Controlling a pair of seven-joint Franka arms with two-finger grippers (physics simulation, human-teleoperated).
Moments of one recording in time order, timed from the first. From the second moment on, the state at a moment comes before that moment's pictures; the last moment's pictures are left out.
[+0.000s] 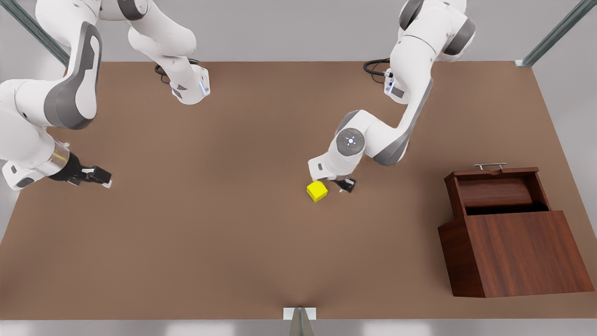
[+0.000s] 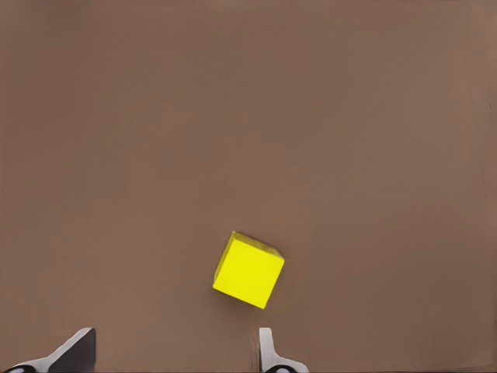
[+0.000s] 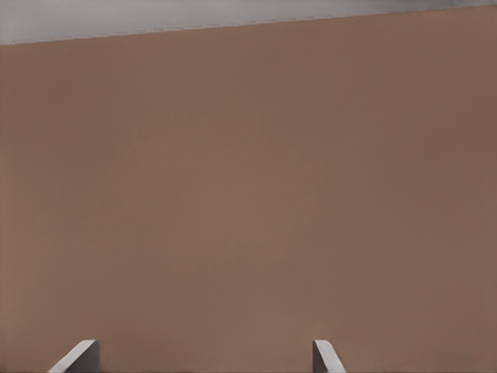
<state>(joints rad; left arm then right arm) -0.53 0.51 -0.14 -1.47 0.01 2.00 -0.06 -0.11 0.22 0.04 -1.42 0.01 1.66 0.00</state>
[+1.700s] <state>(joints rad) -0.61 0.69 -0.13 -1.65 0.25 2.31 0.12 -0.11 0.31 0.04 -1.27 0.00 1.67 0.01</state>
